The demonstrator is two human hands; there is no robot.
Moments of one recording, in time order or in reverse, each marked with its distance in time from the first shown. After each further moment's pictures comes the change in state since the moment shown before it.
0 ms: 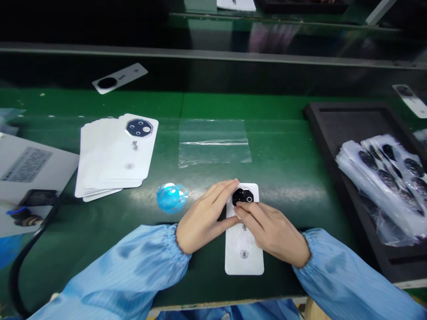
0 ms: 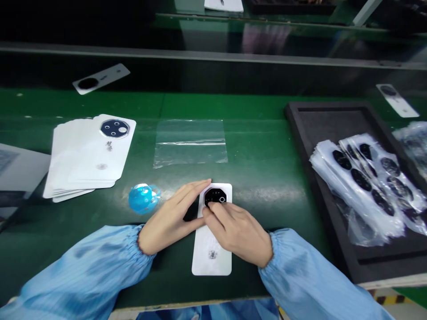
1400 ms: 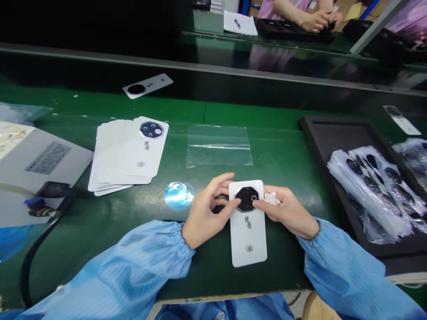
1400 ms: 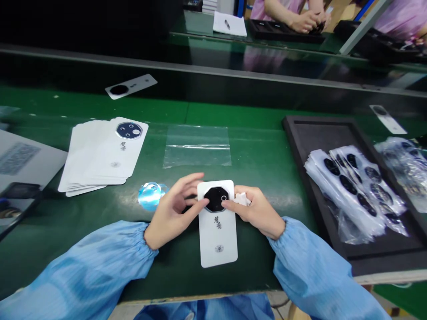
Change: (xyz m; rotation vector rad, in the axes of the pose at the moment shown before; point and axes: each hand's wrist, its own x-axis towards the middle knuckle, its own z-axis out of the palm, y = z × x) left_hand 0.003 0.018 0.000 -0.768 0.332 -0.252; right_hand 0.015 0.027 -0.020 1.414 -0.159 1.005
